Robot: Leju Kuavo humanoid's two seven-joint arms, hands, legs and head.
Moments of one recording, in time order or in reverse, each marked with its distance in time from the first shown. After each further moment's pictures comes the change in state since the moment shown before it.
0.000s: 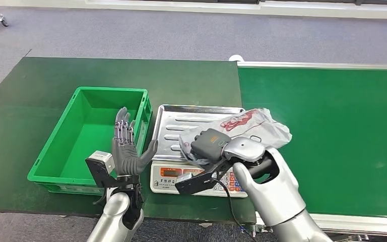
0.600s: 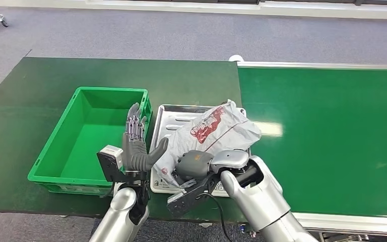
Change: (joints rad) left arm -0.052 -0.026 -0.020 0.062 -0.033 -0.049 0.007; right arm 0.029 0.049 0.012 0.140 -0.093 0.000 -0.145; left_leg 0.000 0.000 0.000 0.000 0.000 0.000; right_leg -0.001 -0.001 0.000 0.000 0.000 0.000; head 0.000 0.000
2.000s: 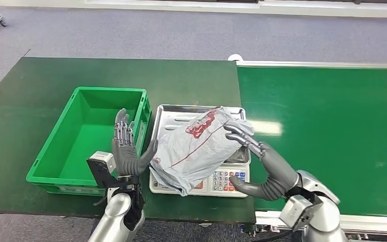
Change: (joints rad) left arm 0.054 0.028 0.013 -0.065 0.037 0.121 -0.010; right arm 0.385 -0.142 -0.472 -0.609 -0.880 0.000 -0.015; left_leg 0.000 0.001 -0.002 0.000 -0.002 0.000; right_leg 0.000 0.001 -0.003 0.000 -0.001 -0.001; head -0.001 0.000
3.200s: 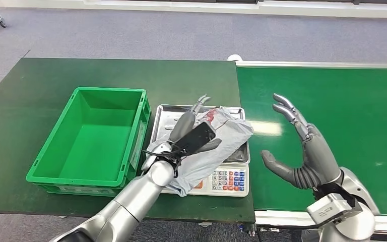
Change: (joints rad) left arm -0.427 -0.083 -0.217 0.458 -0.652 -0.142 0.454; right arm -0.033 0.162 -0.240 -0.205 0.171 0.000 -0.006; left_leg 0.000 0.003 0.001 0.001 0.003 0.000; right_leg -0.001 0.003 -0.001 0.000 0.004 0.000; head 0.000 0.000
